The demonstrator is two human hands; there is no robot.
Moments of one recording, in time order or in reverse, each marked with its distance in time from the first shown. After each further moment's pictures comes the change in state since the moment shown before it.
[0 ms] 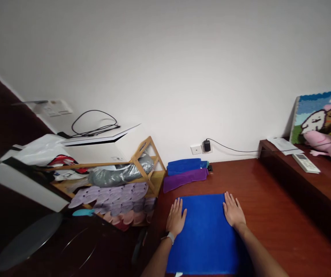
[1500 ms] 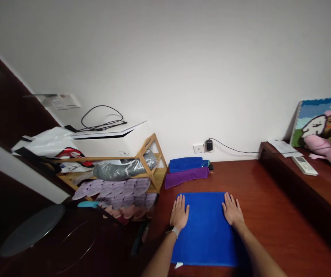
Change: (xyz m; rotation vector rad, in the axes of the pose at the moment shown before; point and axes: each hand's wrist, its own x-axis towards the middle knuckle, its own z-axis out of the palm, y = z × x) left_hand -0.001 0.018 0.012 0.038 0.069 -0.056; right_hand -0.019 -0.010 -0.010 -0.007 -0.097 0.053
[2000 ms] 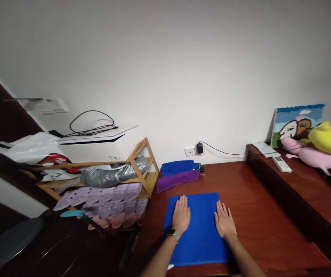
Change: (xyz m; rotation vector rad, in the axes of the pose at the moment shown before) left_hand -0.001 0.062 -0.005 -0.061 0.101 0.225; right_hand -0.046 -0.003 0.003 -0.024 0.035 0.003
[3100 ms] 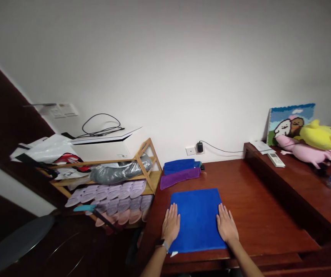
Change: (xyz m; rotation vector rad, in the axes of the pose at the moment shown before) left_hand -0.074 -0.049 -0.028 0.078 -0.059 -0.117; right_hand -0.050 0.001 0.006 0.071 0.023 -0.017
